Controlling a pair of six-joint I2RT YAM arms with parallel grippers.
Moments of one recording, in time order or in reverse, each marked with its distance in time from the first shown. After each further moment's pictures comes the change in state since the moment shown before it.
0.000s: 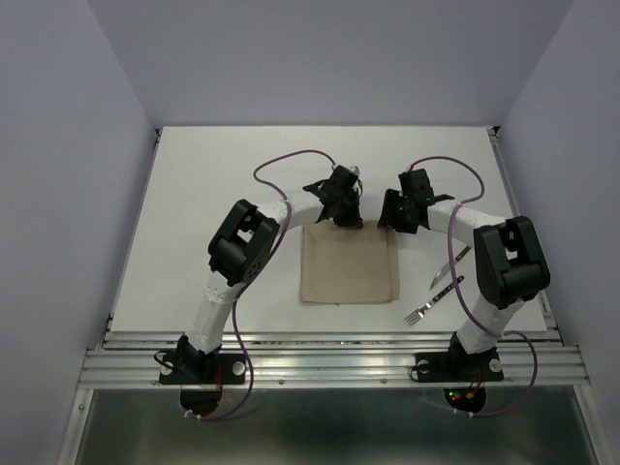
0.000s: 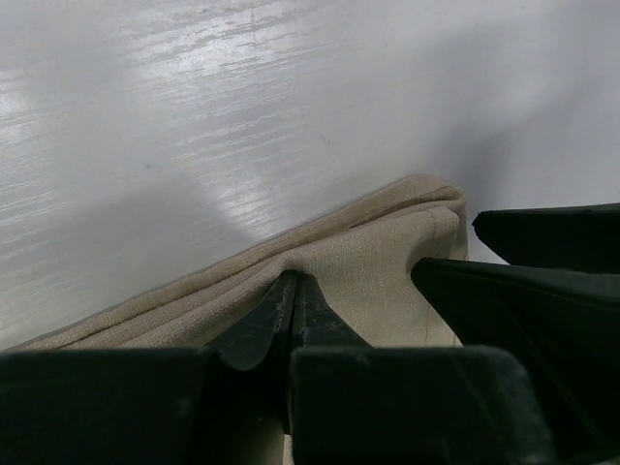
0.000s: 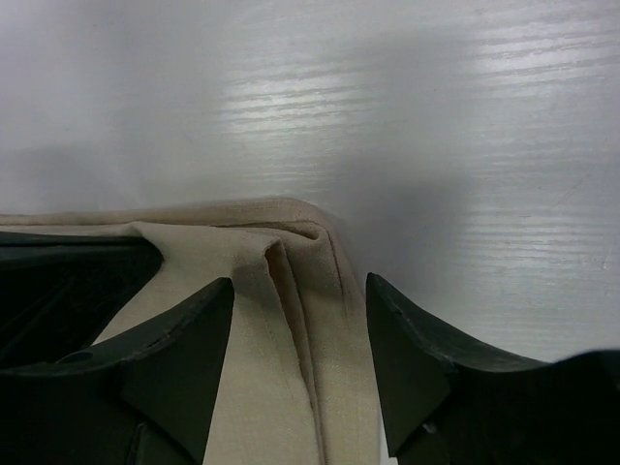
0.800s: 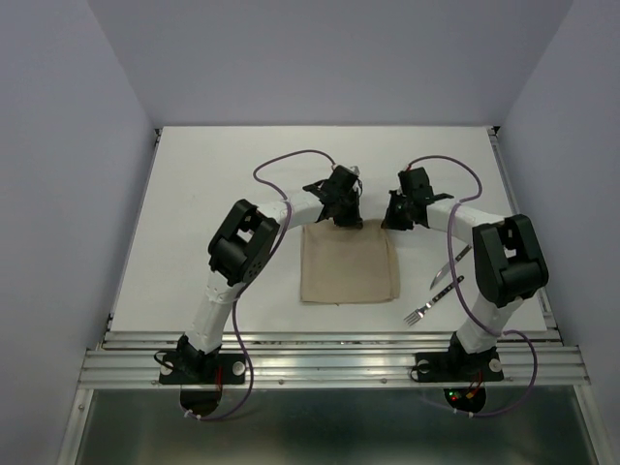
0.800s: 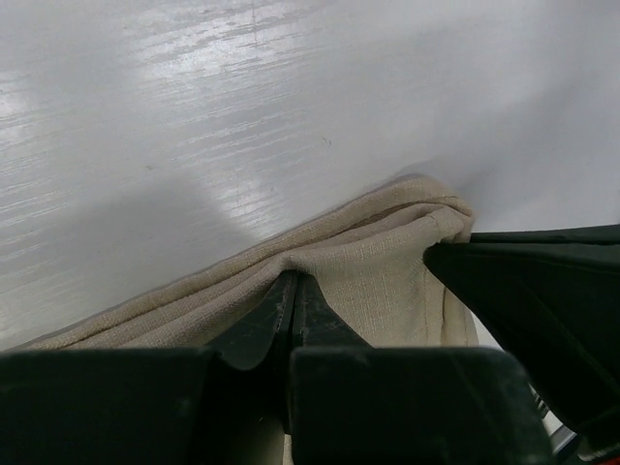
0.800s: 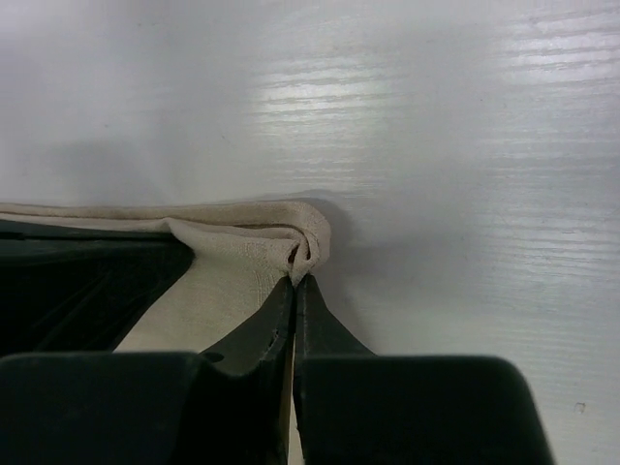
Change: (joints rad) left arm 0.000 0.002 0.001 0.000 0.001 0.000; right arm 0.000 0.039 0.013 0.016 -0.097 0.000
